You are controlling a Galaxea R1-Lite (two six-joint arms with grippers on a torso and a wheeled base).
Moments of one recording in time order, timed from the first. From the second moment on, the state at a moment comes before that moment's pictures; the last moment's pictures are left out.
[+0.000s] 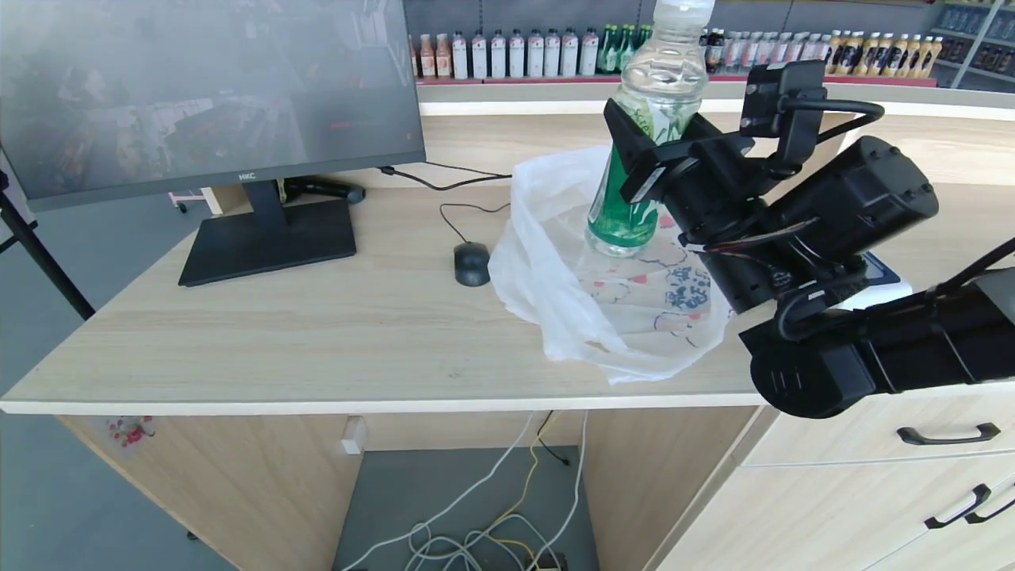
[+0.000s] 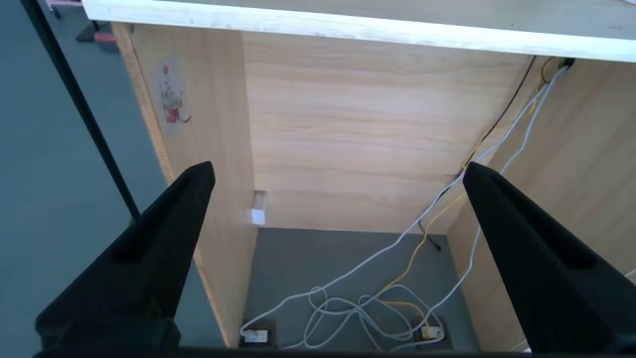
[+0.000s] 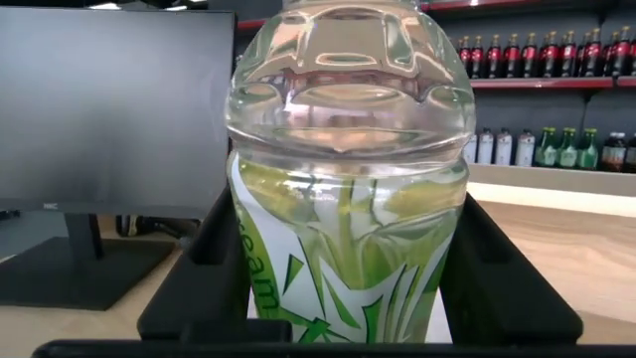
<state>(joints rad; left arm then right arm) 0.00 0.00 0.00 0.00 0.00 0.00 0.52 1.98 -1.16 -1.48 -0.03 -0.13</state>
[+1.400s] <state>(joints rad) 0.00 0.00 0.00 0.00 0.00 0.00 0.52 2.15 -1.17 -1.49 0.00 -0.12</state>
